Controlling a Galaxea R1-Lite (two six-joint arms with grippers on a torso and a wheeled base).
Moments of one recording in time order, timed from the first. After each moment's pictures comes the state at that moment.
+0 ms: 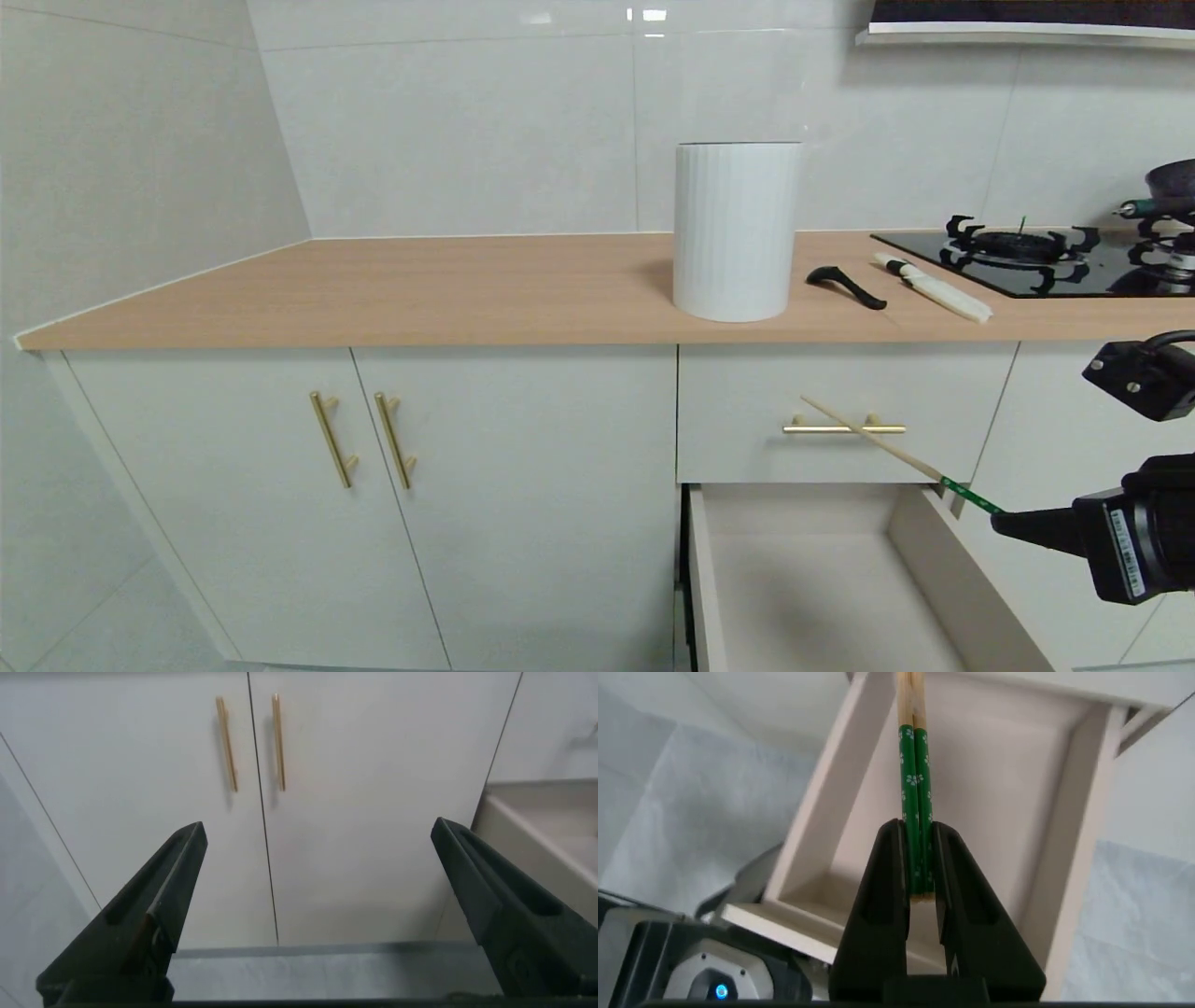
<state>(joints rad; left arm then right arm) 0.00 0.00 0.00 0.00 -0.04 0.01 0.41 1.22 -0.81 0.30 0.00 0.18</state>
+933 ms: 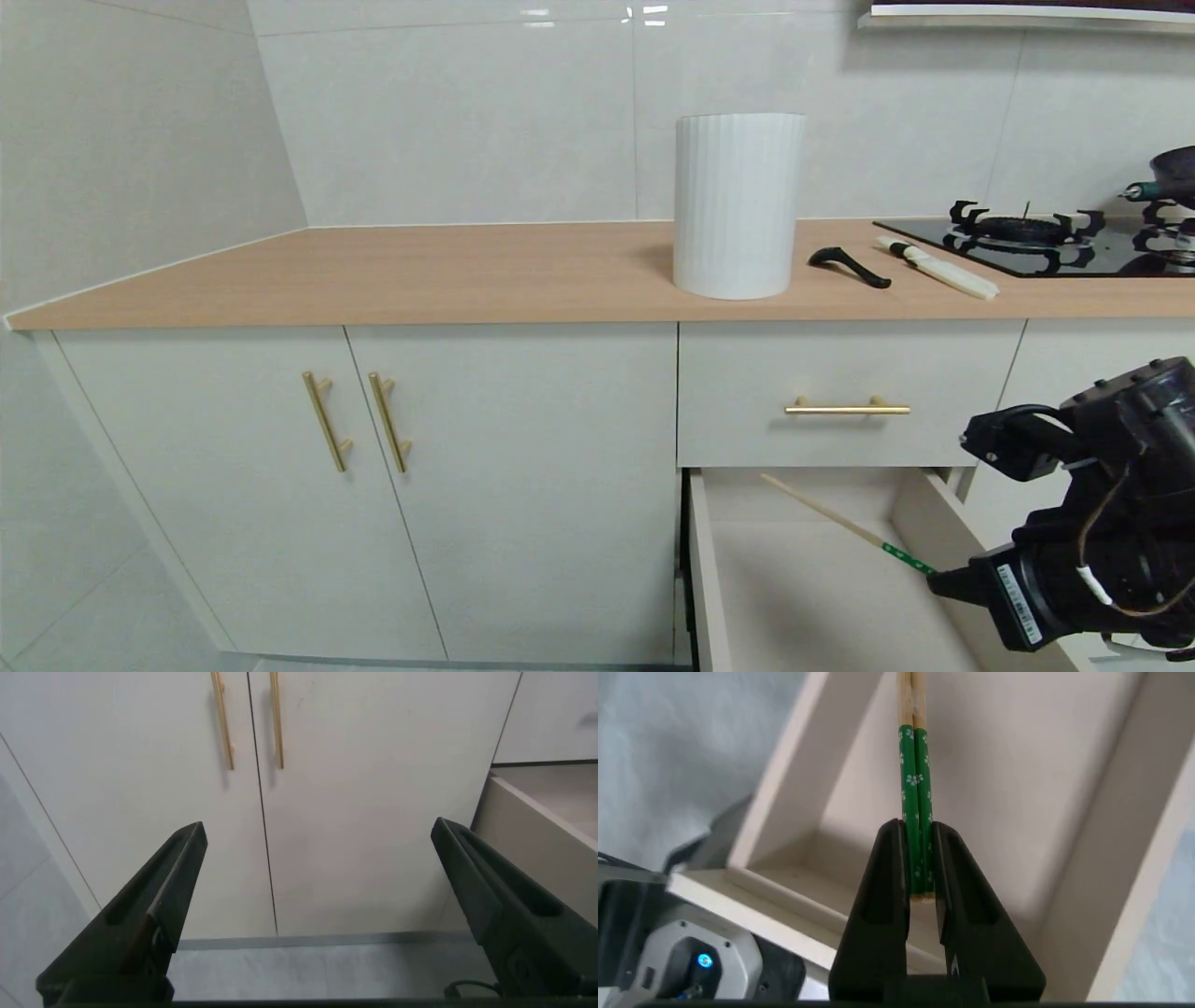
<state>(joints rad) 0.00 0.00 0.00 0.00 -0.04 0.01 0.49 1.41 -0.74 0.23 0.00 0.18</state>
